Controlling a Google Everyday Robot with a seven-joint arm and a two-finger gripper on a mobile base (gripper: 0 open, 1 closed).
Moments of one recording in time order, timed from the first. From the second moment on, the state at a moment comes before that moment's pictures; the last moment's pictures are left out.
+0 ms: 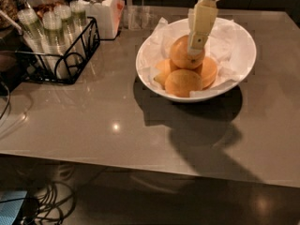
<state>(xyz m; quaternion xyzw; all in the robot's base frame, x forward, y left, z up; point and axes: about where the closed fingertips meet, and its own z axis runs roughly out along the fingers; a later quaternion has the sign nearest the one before) 0.601 -0.095 1.009 -0.71 0.67 -0.03 0.21</state>
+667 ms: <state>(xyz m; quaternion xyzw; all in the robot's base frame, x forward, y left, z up) 0.601 -0.140 0.988 -0.69 0.69 -0.01 0.21</state>
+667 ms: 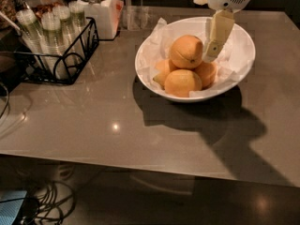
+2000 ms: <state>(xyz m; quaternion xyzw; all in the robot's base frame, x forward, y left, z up) 0.612 -0.087 0.941 -0.69 0.67 0.13 0.25</state>
